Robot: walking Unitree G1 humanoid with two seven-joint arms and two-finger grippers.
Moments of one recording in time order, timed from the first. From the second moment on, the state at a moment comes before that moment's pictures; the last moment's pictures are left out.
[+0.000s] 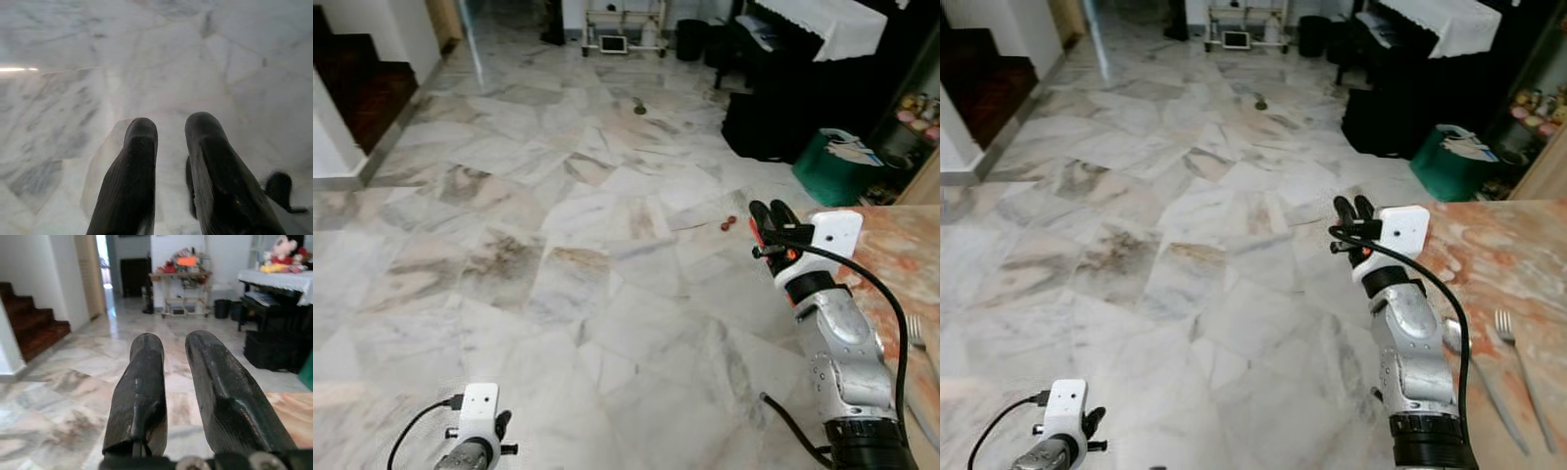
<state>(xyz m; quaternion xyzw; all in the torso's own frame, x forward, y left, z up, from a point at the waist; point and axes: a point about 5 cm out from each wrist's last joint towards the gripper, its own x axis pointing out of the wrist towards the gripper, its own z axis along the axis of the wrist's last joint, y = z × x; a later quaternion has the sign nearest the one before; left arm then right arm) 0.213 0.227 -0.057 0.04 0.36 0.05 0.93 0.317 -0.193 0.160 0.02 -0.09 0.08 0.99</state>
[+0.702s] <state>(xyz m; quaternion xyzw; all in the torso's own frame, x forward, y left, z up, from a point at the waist) 0.223 0.223 -0.051 0.04 0.34 0.06 0.94 0.322 -0.202 0.162 0.01 -0.08 0.06 0.99</state>
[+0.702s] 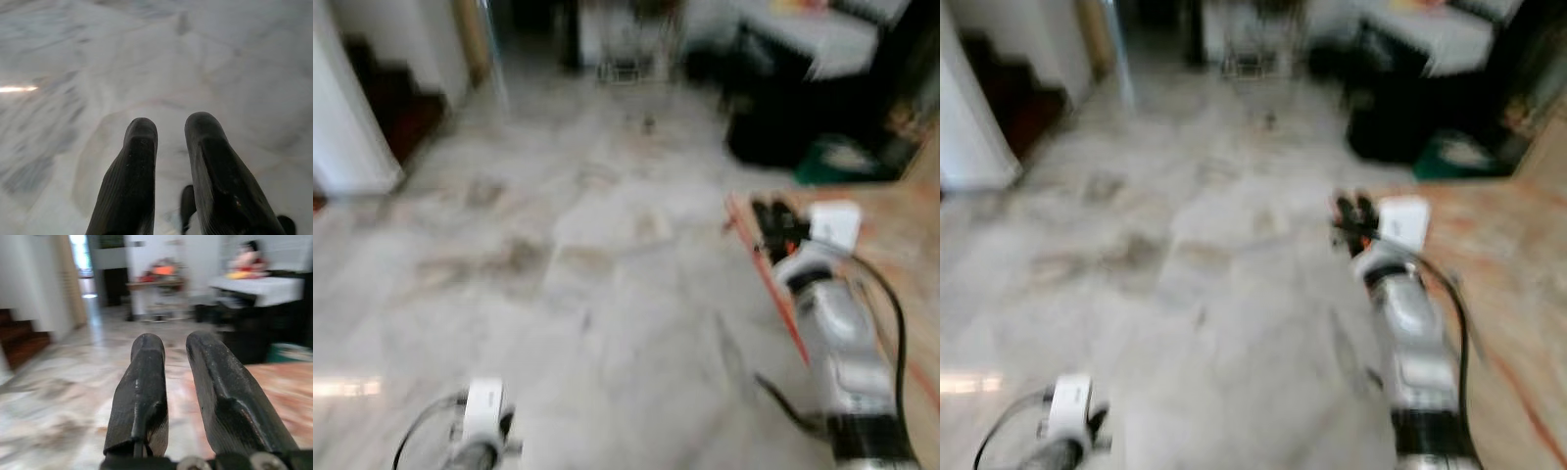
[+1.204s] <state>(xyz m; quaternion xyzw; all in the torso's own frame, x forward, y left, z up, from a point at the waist) 0.227 0.218 -0.049 0.02 0.33 0.06 0.94 0.325 -0.193 0.166 0.01 -0.09 0.07 0.99</state>
